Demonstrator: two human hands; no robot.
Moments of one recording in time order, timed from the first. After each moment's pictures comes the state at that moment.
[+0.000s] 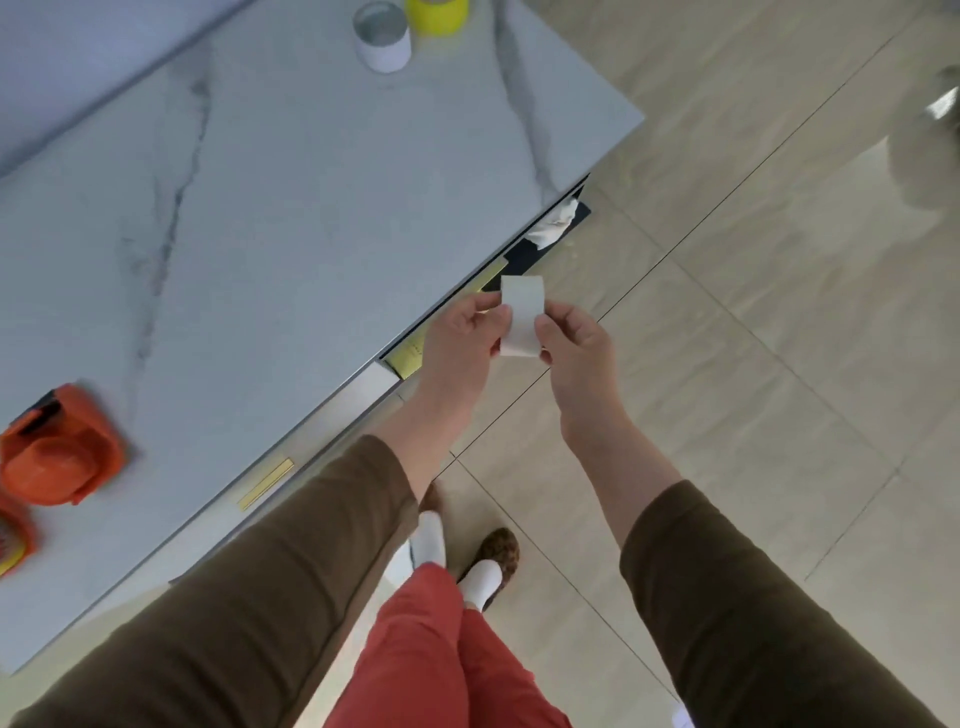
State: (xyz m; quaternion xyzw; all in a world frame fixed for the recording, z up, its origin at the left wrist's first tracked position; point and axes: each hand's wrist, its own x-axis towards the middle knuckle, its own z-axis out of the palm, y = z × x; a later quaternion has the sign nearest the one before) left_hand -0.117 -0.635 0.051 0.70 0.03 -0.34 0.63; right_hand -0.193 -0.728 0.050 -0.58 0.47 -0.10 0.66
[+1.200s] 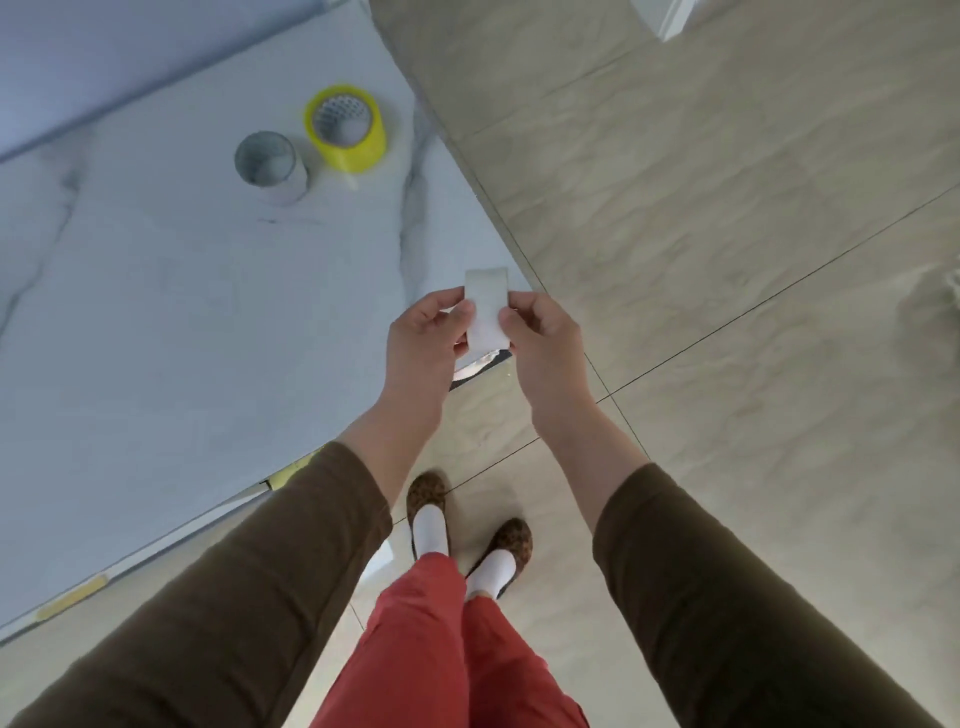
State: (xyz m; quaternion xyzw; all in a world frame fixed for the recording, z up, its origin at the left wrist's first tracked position) left_hand 0.051 -0.966 0.041 0.68 0.15 -0.25 0.67; right_hand 0.009 -1.081 0.041 -0.64 0.38 0.00 0.67
